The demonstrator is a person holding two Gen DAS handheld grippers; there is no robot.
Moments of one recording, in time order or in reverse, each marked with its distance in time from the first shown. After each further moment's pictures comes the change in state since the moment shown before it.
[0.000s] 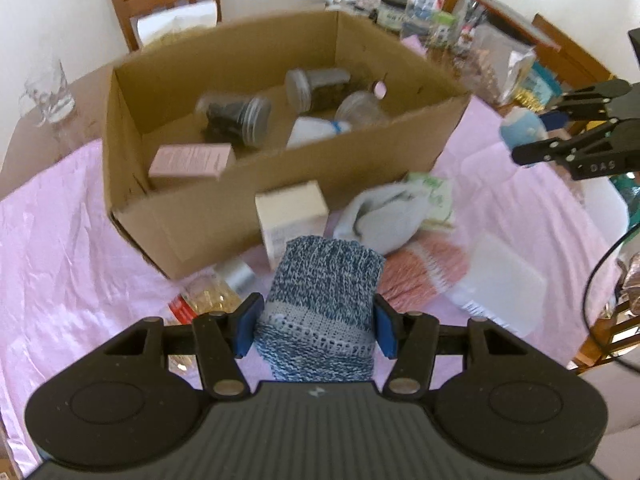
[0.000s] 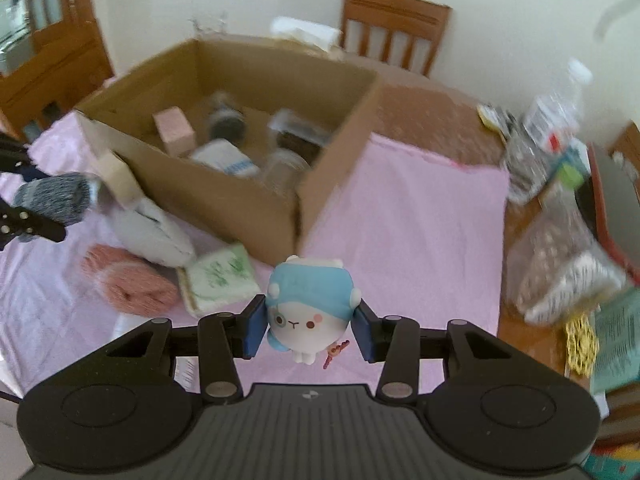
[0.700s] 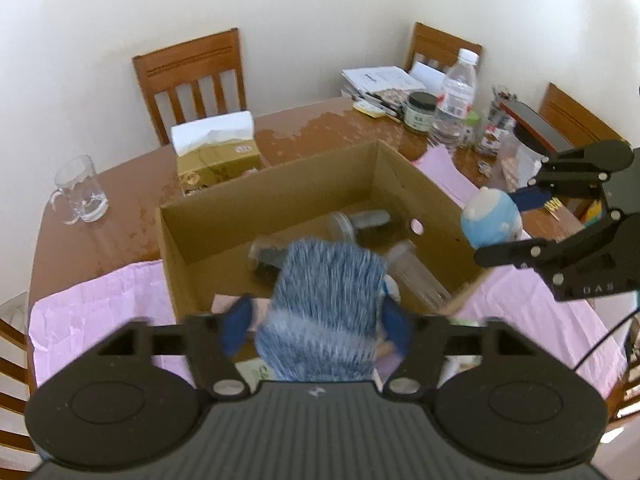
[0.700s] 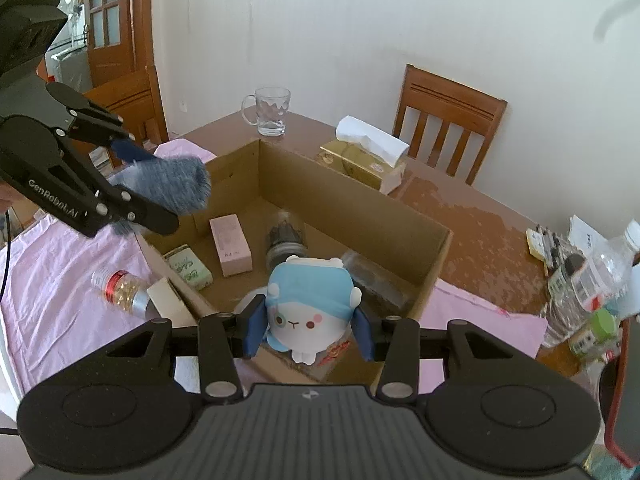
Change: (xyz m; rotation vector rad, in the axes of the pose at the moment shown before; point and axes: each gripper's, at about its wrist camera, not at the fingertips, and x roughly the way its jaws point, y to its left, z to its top) left arm -0.036 0.036 0.088 -0.016 -0.199 0.066; right arm -0.009 0.041 0.098 -0.144 -0.181 0.077
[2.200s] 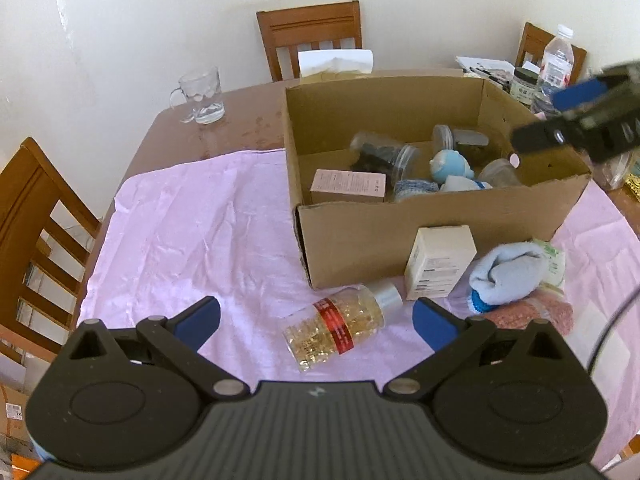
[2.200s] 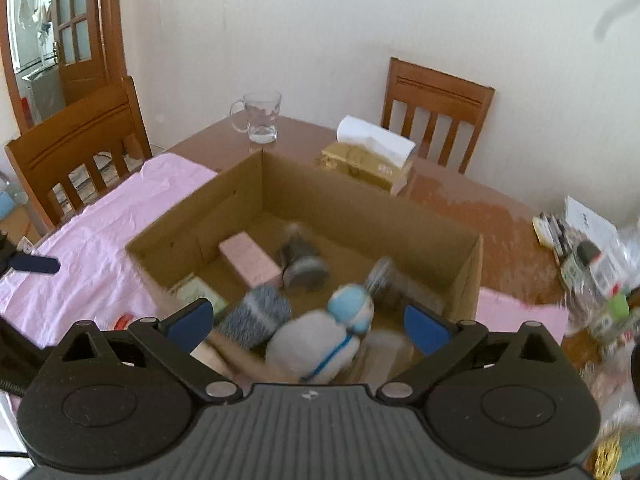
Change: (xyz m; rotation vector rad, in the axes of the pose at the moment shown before) left arm -0.014 0.002 -0.116 -0.192 0.030 0.298; right arm 0.025 0.042 0.011 0.109 0.011 -0.068
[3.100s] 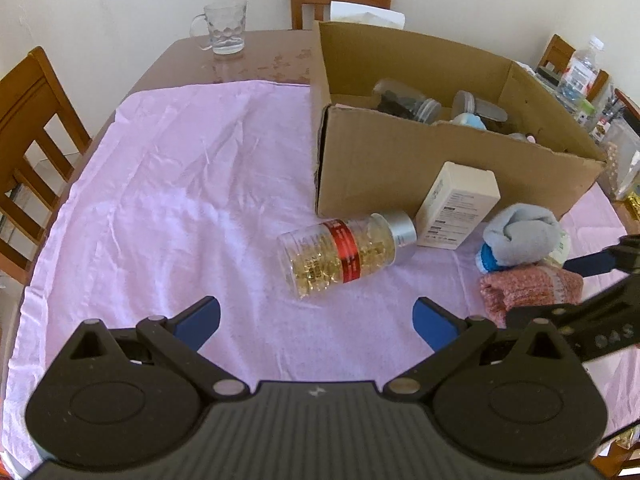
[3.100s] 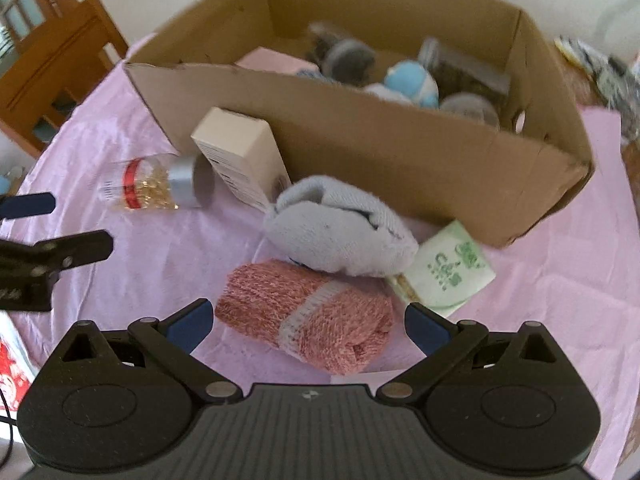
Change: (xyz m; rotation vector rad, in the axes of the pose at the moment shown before) left arm 0.017 0.018 -0.039 -0.159 0.098 -0.071; right arm 0.053 0.049 -0.092 0.226 0.370 0.057
